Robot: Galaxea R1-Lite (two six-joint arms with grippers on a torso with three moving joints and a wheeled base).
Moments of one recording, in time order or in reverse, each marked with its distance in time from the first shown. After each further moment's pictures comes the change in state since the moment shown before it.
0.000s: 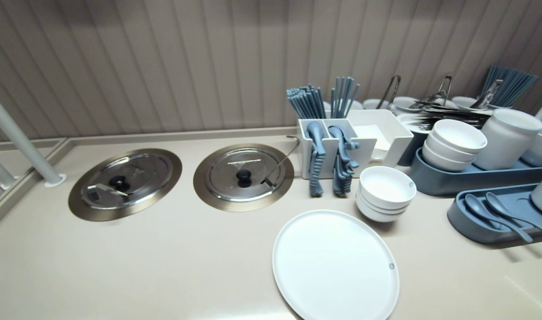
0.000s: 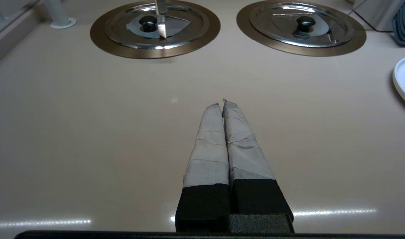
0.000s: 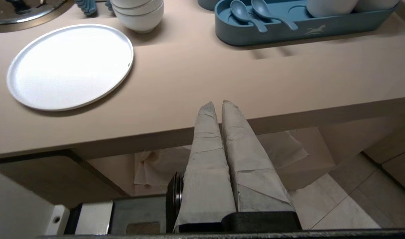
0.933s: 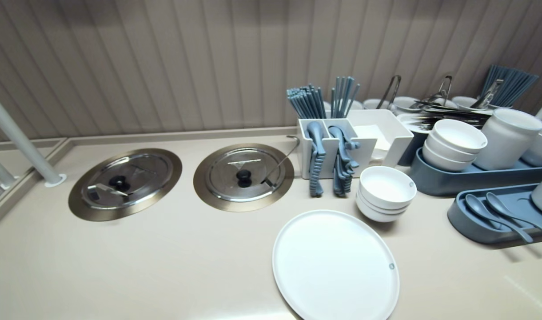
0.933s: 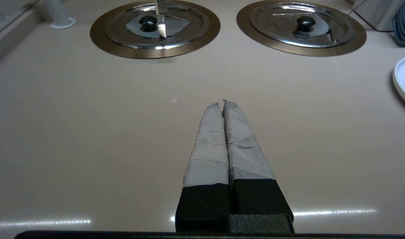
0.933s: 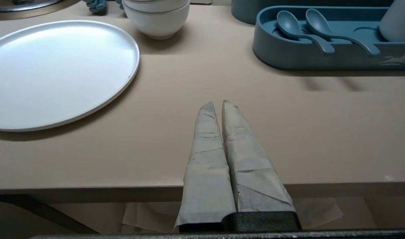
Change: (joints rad) left arm 0.000 0.000 0.000 0.000 0.000 0.000; right arm 0.001 -0.001 0.861 -0.974 0.094 -0.077
